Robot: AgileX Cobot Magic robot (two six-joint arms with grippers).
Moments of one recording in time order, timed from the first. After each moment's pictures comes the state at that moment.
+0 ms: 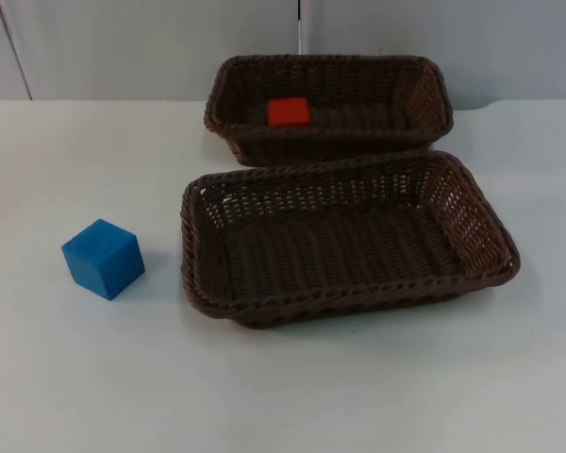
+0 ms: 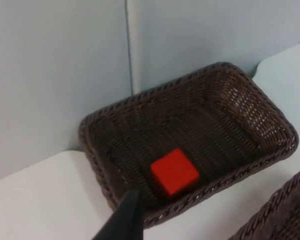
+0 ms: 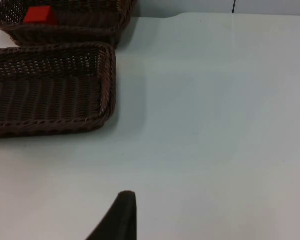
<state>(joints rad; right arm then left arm) 0.11 0.00 -0.52 0.01 1.08 -0.02 -0.28 1.75 -1.63 -0.40 0.63 0.44</state>
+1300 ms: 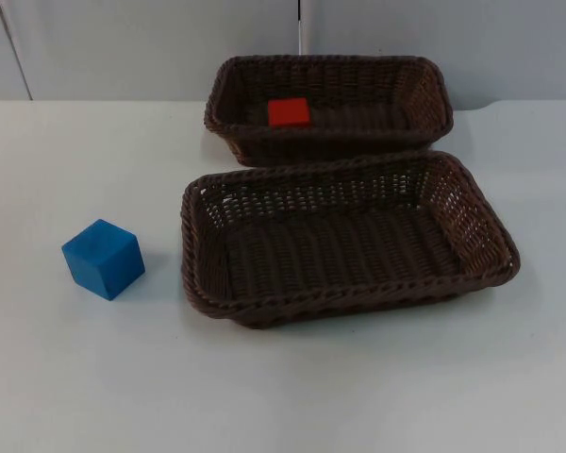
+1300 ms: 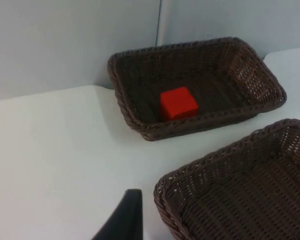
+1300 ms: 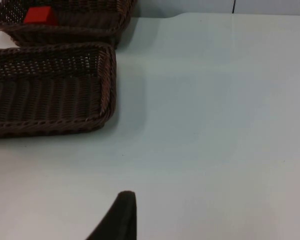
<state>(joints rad) 0.11 0.00 -0.52 0.01 1.08 -0.01 -0.28 1.07 -0.82 -0.40 0.34 0.31</state>
